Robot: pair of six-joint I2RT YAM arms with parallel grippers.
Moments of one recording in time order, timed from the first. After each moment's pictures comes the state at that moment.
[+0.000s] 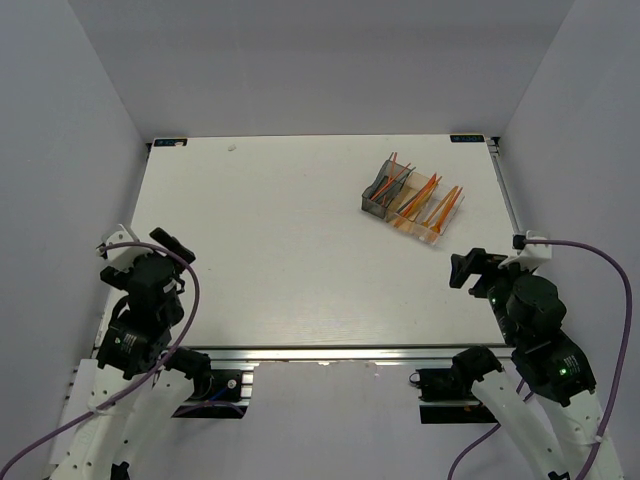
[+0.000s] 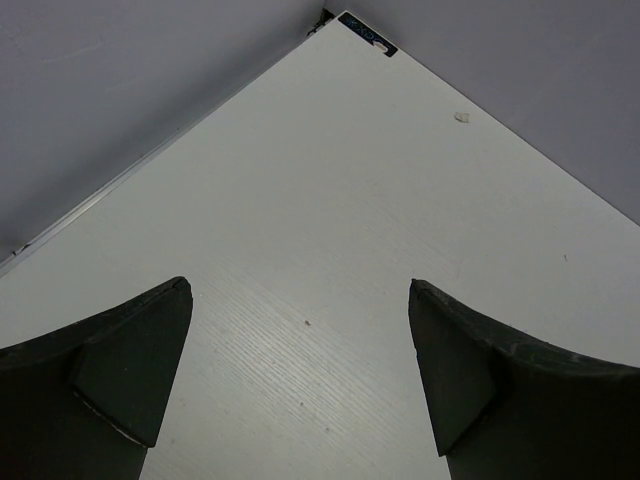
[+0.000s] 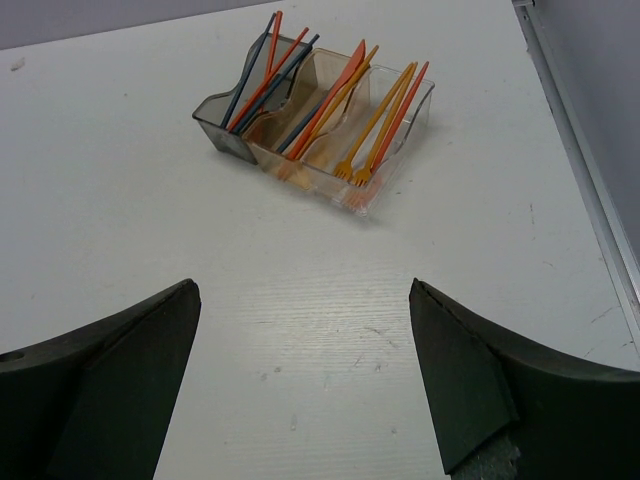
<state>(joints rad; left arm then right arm) -0.35 0.46 0.79 -0.65 -0.85 -0.54 0.44 0.31 0.79 -0.72 0.34 0.25</state>
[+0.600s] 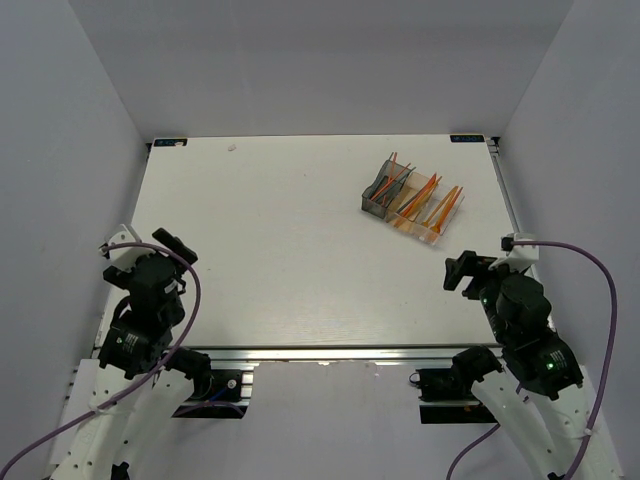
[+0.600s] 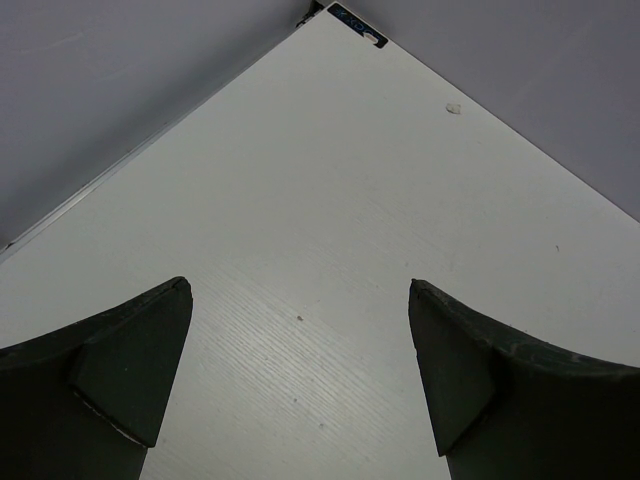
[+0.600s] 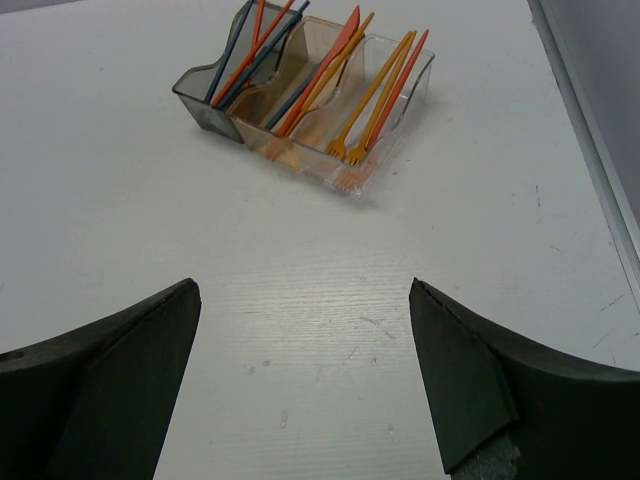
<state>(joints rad) -0.36 0.46 0.77 -0.63 -0.83 -0.54 0.44 0.28 0.71 -0.69 0.35 0.25</state>
